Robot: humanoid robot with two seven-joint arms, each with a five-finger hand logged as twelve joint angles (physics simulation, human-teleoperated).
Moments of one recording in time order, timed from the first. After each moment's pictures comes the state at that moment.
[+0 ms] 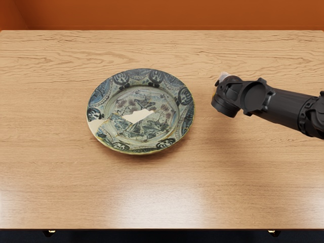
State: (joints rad) left arm -0.02 0.00 0.02 -0.29 -0.05 0.00 0.09; right arm 1.40 0.00 -0.51 0.64 -0.31 -0.27 -0.61
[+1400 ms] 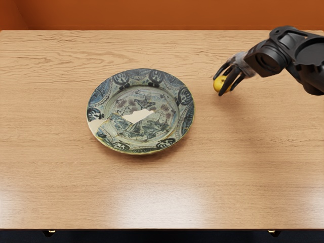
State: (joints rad) left arm -0.02 0.00 0.02 -0.29 -0.05 0.00 0.09; right arm 1.43 -0.22 -0.08 0.56 -0.30 0.27 -0.61
